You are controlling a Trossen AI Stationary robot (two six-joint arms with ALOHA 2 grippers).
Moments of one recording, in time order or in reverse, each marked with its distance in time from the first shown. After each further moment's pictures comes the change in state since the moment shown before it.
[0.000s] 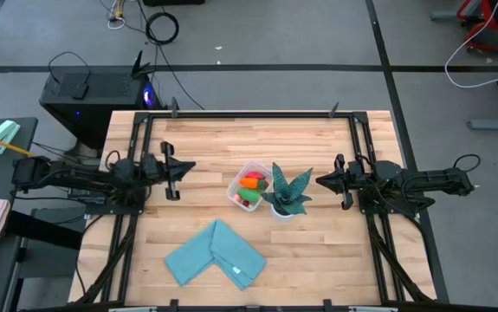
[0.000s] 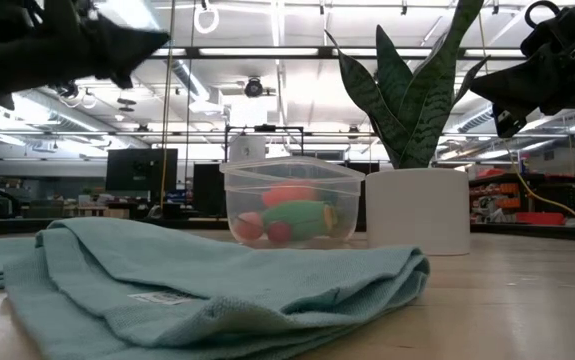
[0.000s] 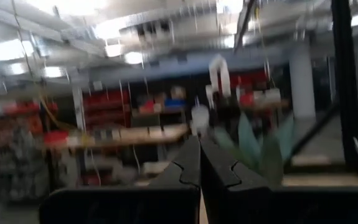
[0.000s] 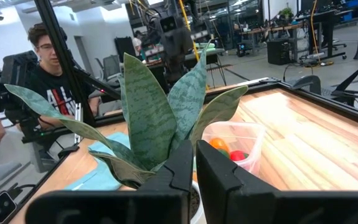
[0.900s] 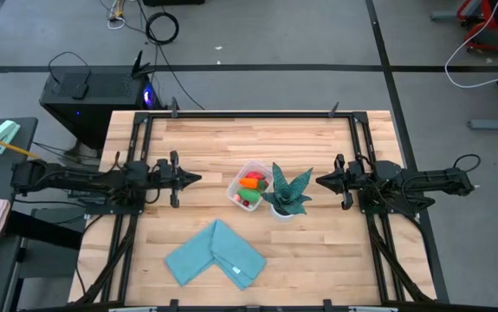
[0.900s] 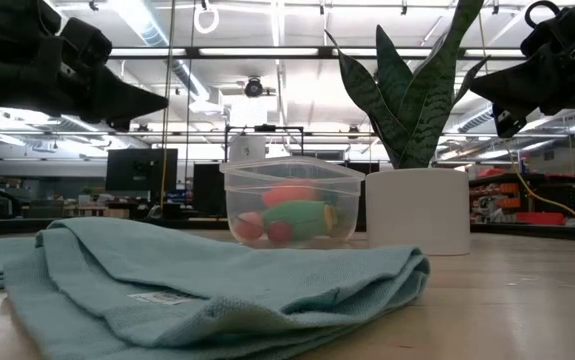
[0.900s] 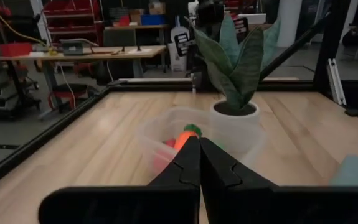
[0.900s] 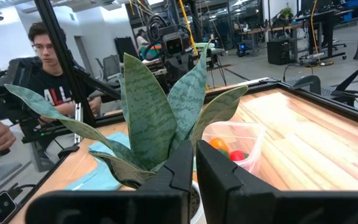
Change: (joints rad) left arm -0.001 -0.110 -0.001 -0.500 0.057 -0.118; right arm 0.000 0.000 0.000 0.000 0.000 0.000
